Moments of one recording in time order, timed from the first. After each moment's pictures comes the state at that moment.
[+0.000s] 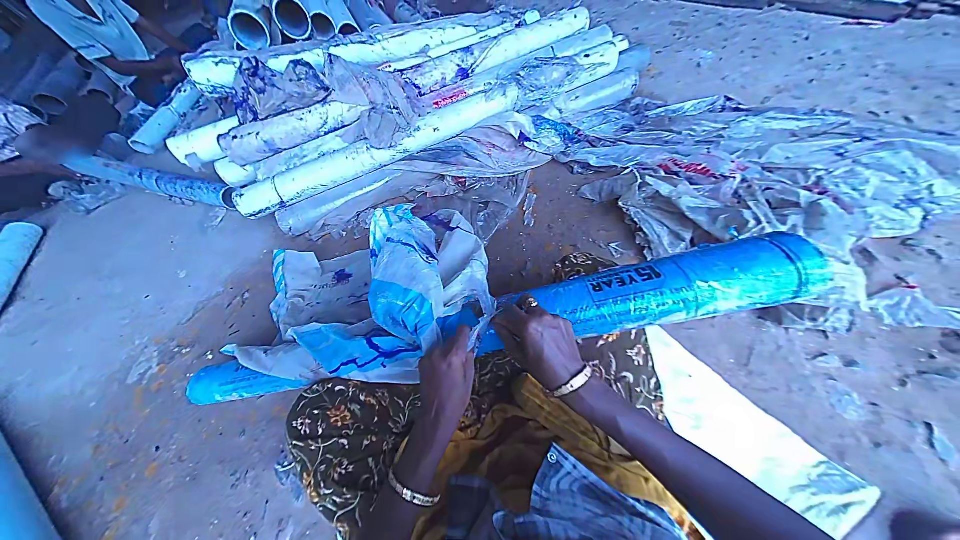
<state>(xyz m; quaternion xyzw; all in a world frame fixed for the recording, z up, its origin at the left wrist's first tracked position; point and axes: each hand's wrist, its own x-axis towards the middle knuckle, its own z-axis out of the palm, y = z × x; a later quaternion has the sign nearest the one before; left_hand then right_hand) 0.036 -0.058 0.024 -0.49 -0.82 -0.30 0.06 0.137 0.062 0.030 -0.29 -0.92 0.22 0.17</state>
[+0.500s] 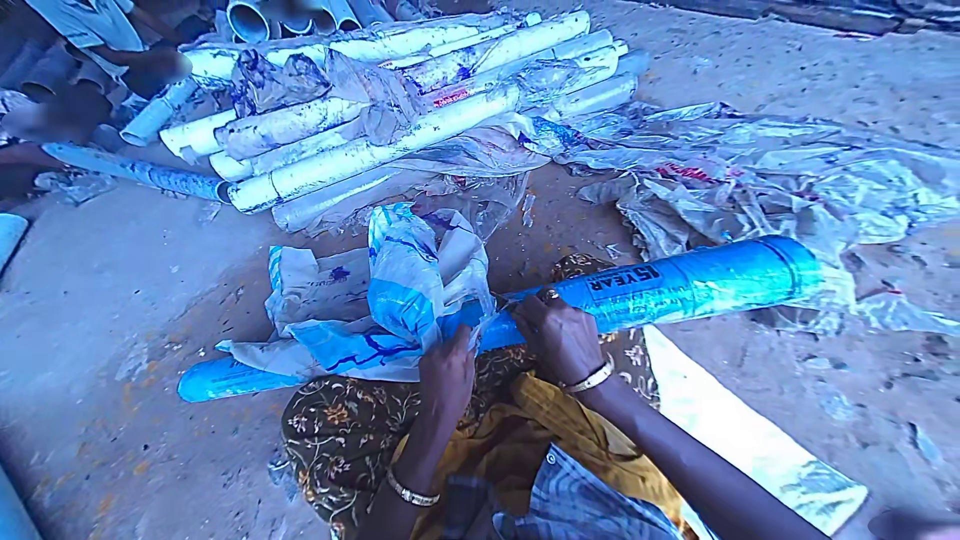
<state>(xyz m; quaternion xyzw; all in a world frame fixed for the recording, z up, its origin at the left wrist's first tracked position) 0.036 -0.059 0.024 -0.49 -0.81 -0.31 0.06 0.147 0.074 0.039 -0.34 -0.91 0.16 0.16</state>
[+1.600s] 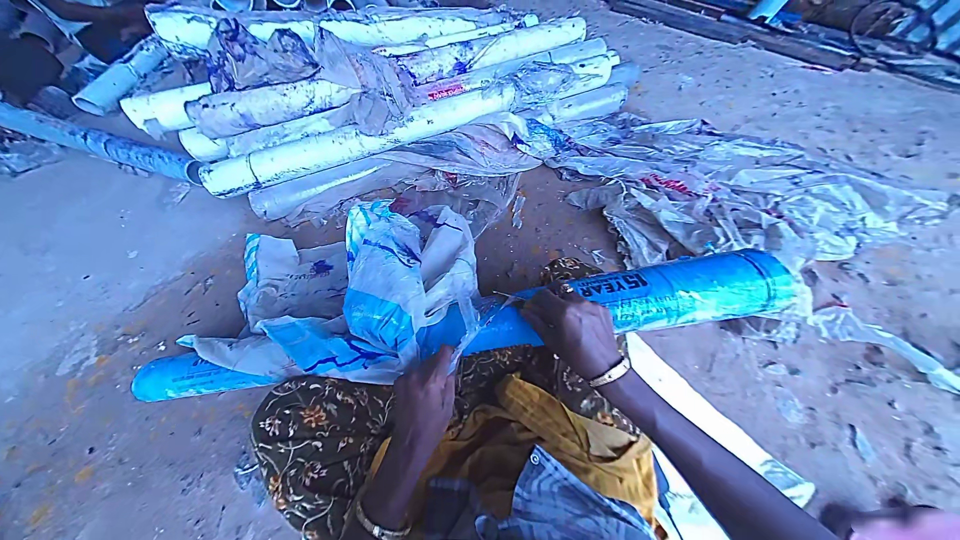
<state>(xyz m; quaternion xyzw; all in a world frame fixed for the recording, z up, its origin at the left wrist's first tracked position) 0.037 -0.081 0.013 -0.49 -0.80 -0.34 0.11 0.165 0.098 0.041 -0.31 -0.92 0.13 0.18</state>
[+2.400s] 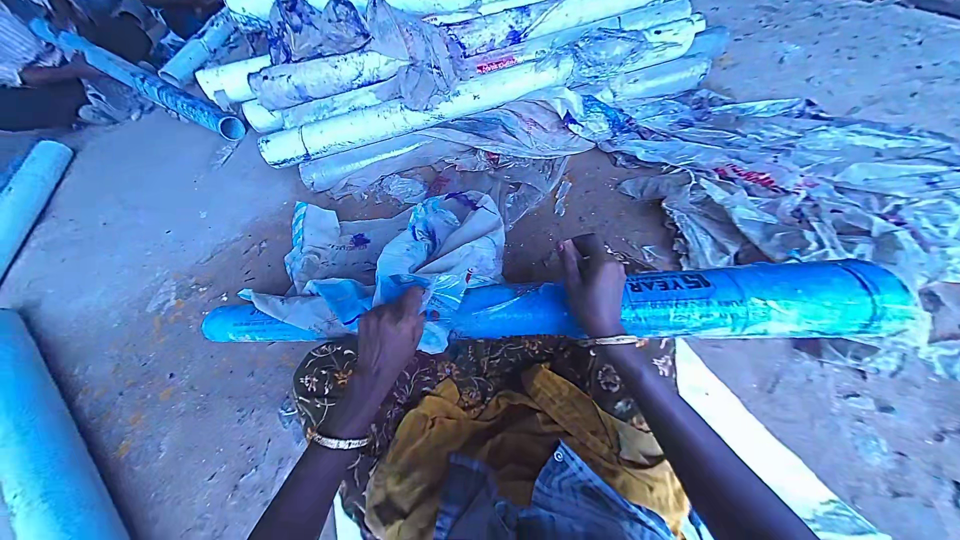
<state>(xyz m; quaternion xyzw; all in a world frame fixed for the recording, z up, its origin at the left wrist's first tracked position) -0.037 -0.100 0.043 -0.50 -0.81 -0.18 0.23 0.114 0.120 0.018 -0.40 -0.82 0.28 0.30</state>
